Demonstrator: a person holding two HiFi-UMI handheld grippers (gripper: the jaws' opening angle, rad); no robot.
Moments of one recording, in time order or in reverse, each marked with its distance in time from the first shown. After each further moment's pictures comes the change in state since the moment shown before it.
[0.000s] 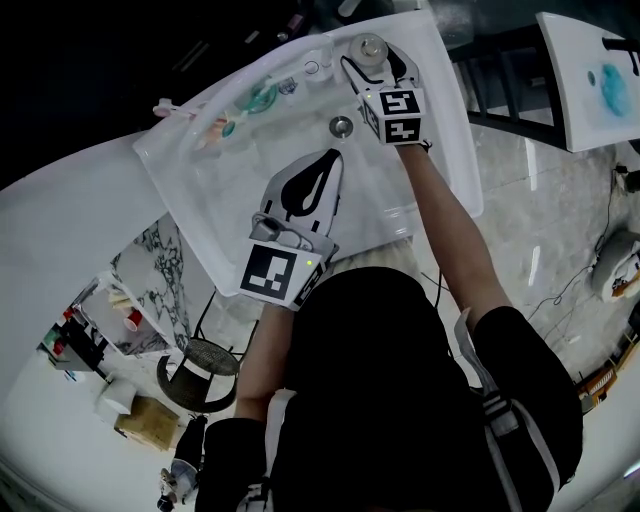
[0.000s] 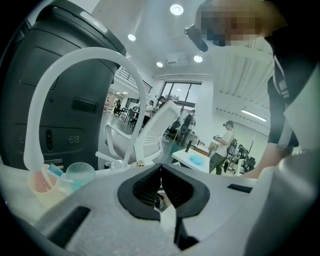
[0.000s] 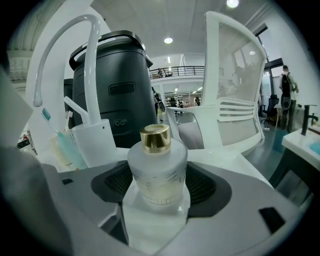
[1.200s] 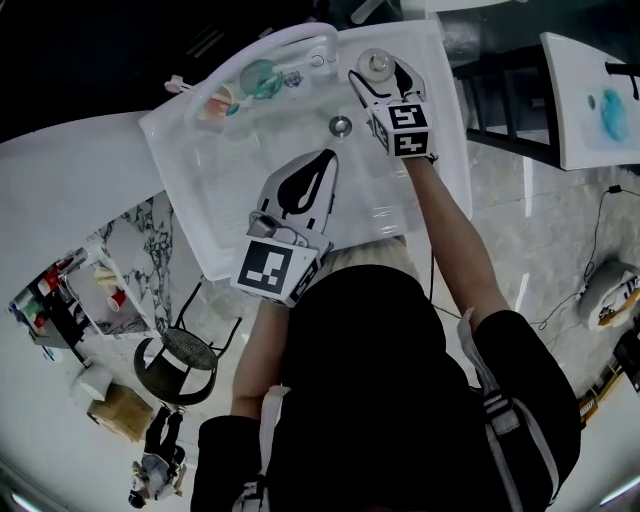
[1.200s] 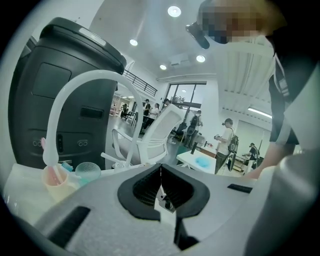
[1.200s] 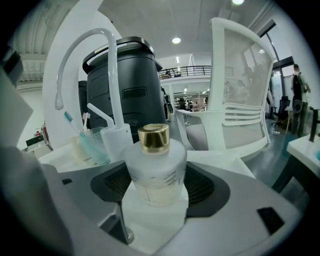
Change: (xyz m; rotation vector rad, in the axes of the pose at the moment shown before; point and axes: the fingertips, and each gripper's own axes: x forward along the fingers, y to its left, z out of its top) left arm -0.019 -0.017 0.000 0.006 -0.030 0.097; right arm -0.032 0.012 0.000 -0.057 -0.005 0.104
